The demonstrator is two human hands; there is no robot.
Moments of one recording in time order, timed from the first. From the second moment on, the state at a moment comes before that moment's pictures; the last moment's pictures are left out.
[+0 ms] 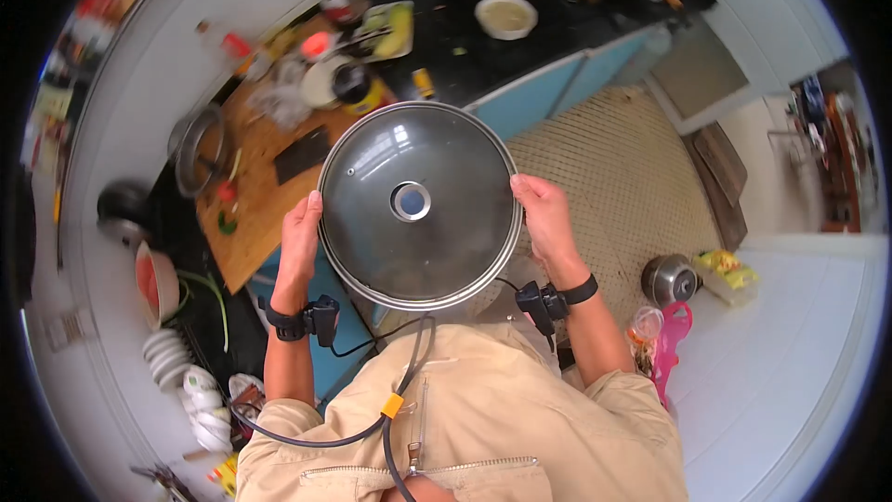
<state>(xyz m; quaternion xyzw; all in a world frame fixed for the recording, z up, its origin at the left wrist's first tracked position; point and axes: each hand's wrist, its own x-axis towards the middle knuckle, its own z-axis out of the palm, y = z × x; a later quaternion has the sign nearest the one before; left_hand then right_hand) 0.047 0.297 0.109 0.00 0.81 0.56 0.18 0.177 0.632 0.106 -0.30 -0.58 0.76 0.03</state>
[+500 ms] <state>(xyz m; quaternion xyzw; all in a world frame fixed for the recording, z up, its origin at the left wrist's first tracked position) 0.090 0.837 0.139 0.17 0.76 0.52 0.35 0.377 1.026 0.170 -0.46 -0.55 0.62 0.32</state>
